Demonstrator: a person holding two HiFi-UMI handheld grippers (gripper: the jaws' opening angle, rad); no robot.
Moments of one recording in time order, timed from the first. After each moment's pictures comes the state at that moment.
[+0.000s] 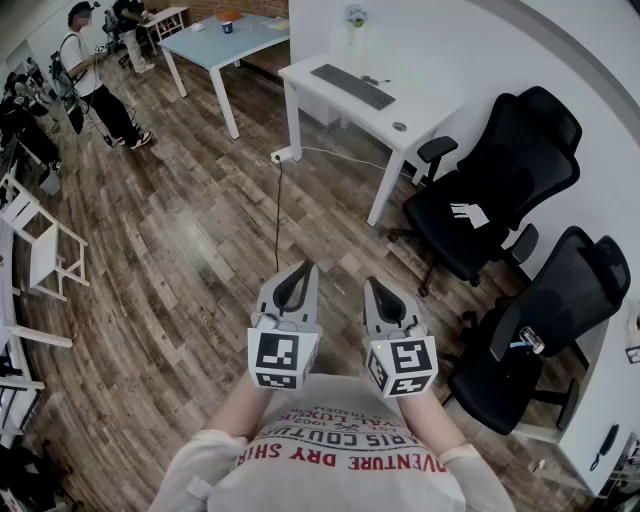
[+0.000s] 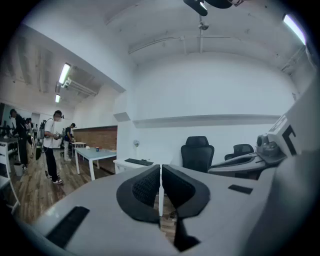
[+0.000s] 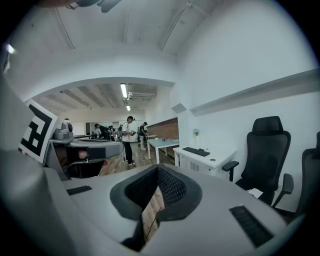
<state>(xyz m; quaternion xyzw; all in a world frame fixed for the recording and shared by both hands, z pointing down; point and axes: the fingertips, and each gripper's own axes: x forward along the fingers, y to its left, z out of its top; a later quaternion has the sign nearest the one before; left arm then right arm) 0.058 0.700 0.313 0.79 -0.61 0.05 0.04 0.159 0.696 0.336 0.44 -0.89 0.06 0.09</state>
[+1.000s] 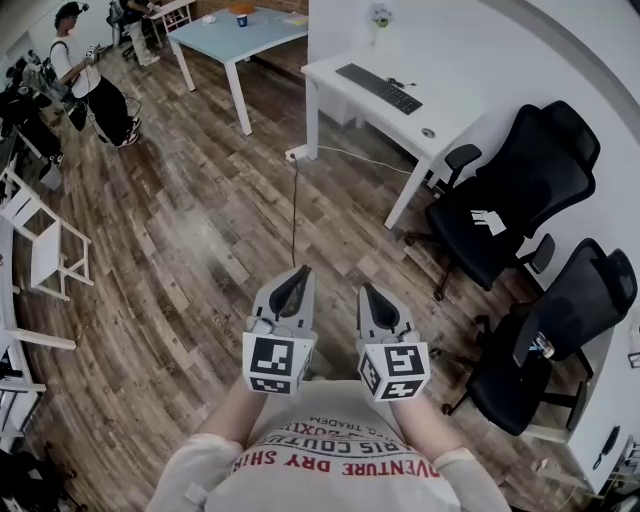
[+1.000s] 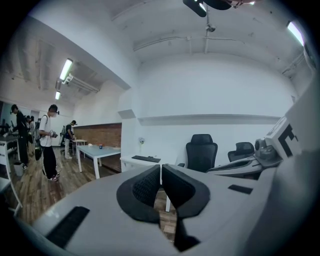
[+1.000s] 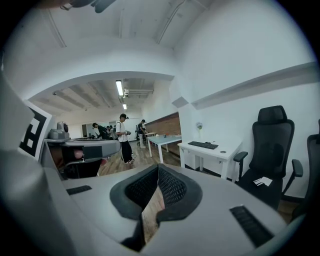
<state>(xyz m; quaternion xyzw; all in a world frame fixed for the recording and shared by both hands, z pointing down) -0.064 0.695 0.329 0.79 -0.61 0.05 0.05 0.035 0.689 0.363 0.46 -0.88 0.10 0.08</state>
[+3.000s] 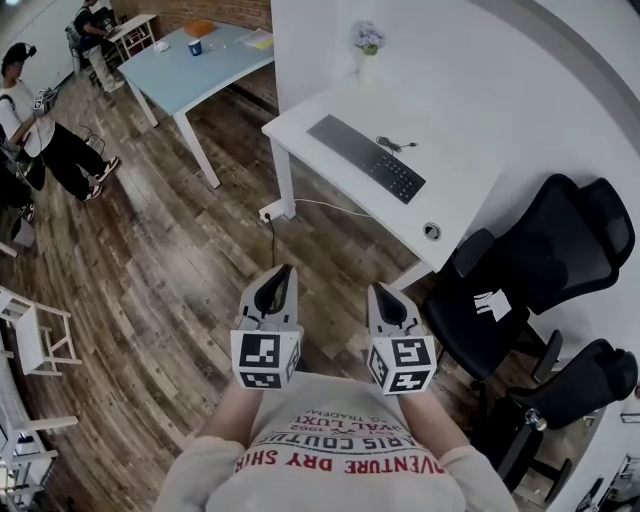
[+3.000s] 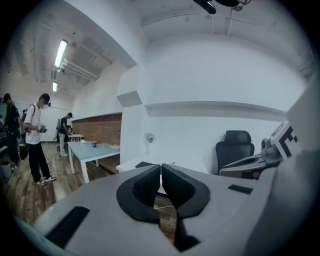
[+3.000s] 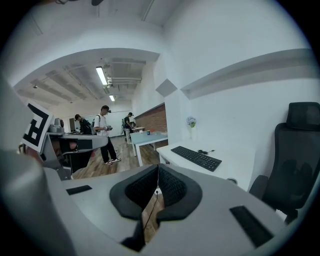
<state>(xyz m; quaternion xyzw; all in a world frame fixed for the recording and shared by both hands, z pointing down) -0.135 0.181 0.356 0.78 -0.62 0.07 0.08 0.014 0.175 0.390 0.48 -0.86 0.11 0.13</state>
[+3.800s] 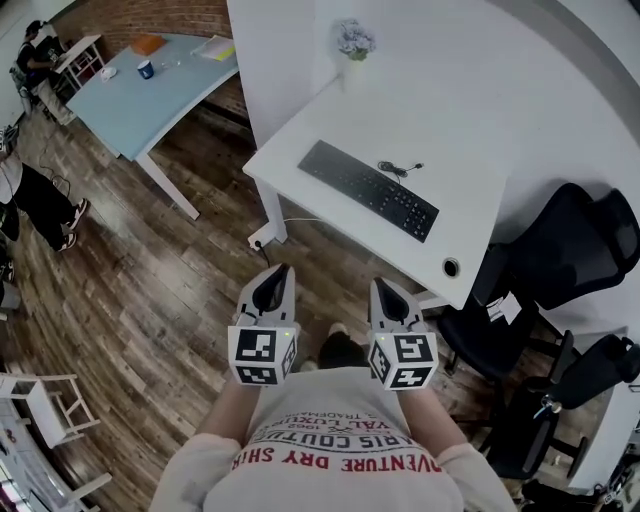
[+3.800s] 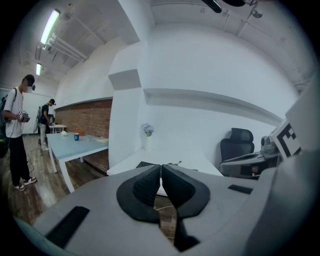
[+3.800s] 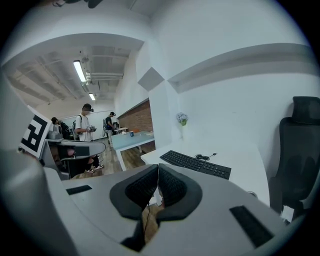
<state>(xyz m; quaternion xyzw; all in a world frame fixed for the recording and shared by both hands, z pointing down) -0.213 -0.031 0.394 0.82 -0.55 0.09 0.12 -0.057 -0.015 0.412 0.56 -0.81 0.14 0.12</state>
